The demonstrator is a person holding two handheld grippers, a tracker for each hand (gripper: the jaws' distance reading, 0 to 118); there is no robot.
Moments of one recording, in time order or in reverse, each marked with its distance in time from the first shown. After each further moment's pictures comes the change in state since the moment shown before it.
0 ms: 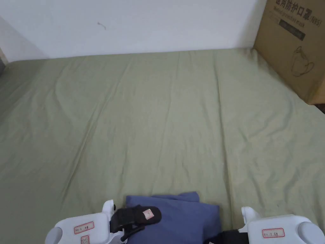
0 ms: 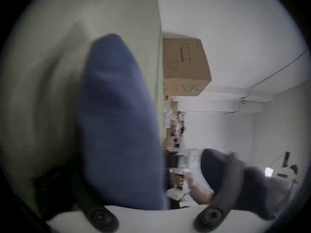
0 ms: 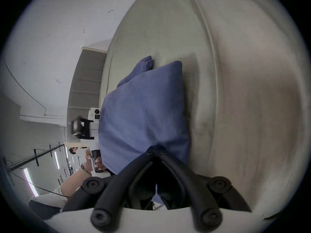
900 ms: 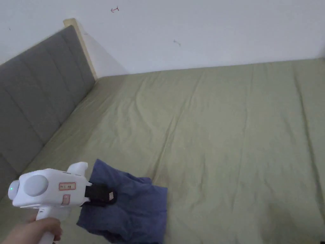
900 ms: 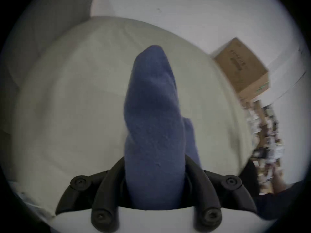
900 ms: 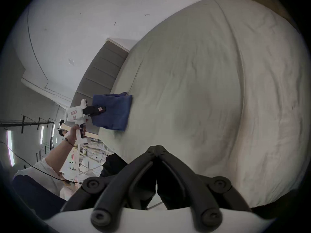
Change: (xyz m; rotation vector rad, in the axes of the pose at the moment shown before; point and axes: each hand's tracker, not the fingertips) left arm 0.130 0.065 0.260 0.250 0.998 -0.449; right arm -0.086 -0.007 0.042 0.099 -0.040 0.297
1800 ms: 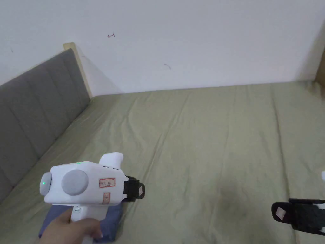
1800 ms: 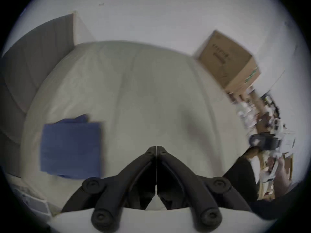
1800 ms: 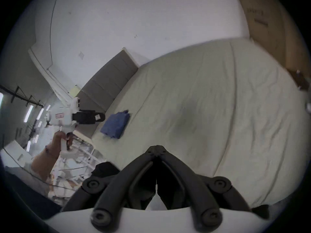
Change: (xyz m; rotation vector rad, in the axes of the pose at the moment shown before) left arm 0.196 -0.025 0.052 0.160 -0.139 -0.105; right arm -0.083 0.018 0.066 0.239 -0.124 0.263
